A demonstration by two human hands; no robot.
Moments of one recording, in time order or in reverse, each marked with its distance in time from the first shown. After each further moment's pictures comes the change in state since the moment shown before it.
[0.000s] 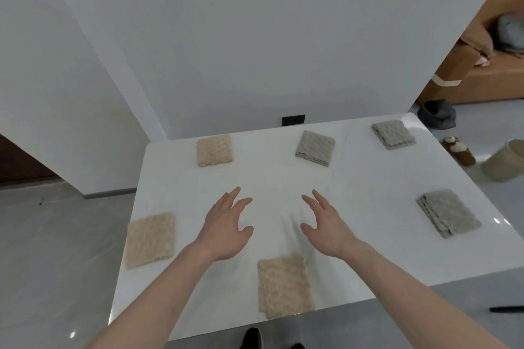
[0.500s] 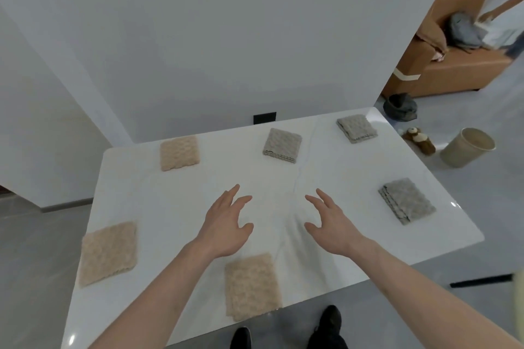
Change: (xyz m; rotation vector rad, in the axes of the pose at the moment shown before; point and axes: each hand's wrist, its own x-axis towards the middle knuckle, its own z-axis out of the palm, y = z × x) left_hand 0.034 0.070 0.034 -0.024 -0.033 0.083; right_hand -0.028 0.071 -0.051 -0.040 0.027 0.097
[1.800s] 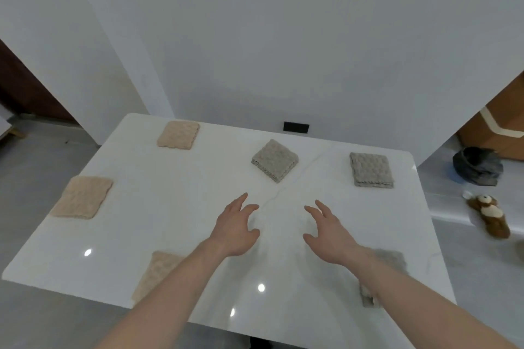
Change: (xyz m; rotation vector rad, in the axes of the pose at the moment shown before) left_hand 0.133 0.182 0.120 -0.112 0.101 -0.403; right_hand 0.141 0.192 -0.124 -0.194 -0.245 -0.300
